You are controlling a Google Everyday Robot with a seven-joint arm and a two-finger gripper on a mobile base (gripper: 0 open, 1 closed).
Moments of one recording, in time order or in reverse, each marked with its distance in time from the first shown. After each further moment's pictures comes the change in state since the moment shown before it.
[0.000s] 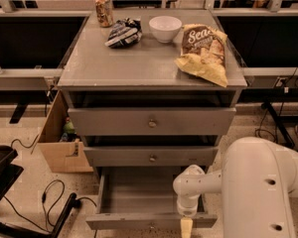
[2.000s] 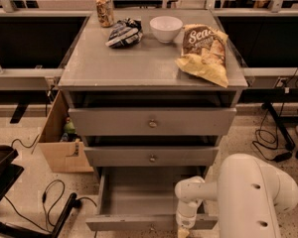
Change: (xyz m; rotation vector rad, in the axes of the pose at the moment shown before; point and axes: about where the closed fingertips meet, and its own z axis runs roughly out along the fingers) arm -0.012 0.032 0.076 -0.248 -0.097 0.035
